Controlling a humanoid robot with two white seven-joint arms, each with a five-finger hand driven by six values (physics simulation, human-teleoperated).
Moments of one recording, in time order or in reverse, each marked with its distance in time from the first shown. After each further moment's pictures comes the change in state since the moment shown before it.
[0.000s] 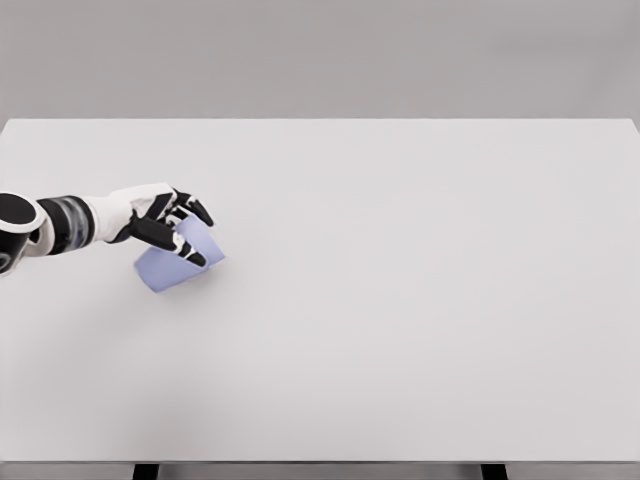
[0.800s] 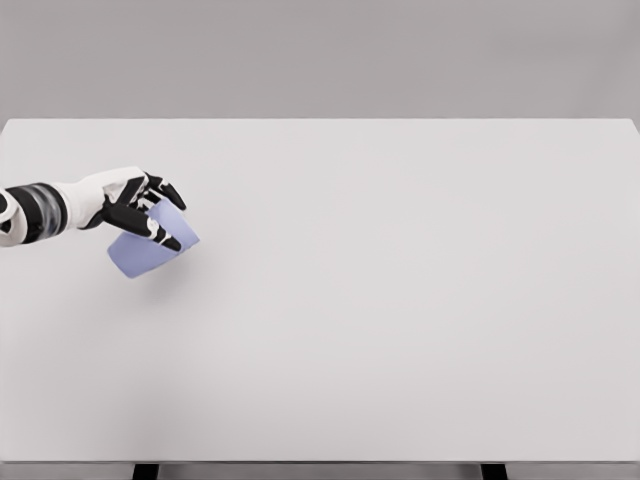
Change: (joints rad) left arm 0.003 0.041 0.041 0.018 -0.034 -0.001 0.004; right arm 0.000 0.000 0.000 0.000 0.000 0.000 0.000
